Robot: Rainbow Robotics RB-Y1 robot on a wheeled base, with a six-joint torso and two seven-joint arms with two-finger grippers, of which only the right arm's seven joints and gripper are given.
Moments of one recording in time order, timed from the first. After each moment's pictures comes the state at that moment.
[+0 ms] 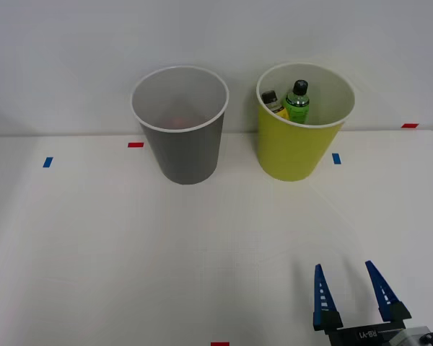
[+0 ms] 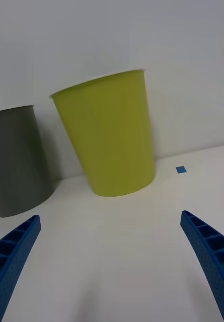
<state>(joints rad) 0.66 -0.05 0.10 -1.63 0.25 -0.88 1.09</state>
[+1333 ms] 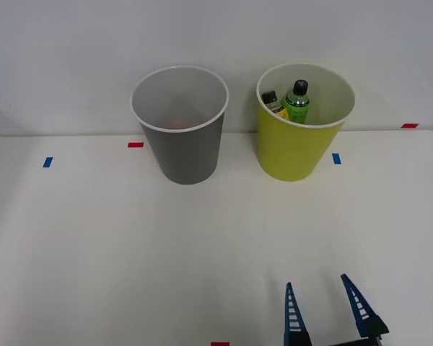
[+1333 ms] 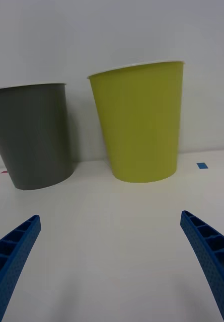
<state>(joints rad) 0.70 -0.17 0.36 -1.64 -0.01 -0.86 1.50</state>
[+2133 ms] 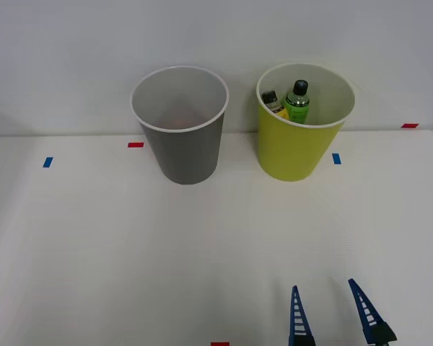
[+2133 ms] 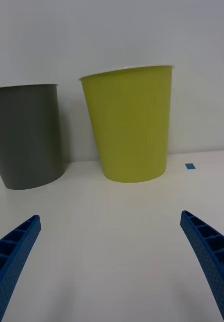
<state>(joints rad) 0.72 -0.16 0.35 -1.64 -0.02 -0.88 1.53</state>
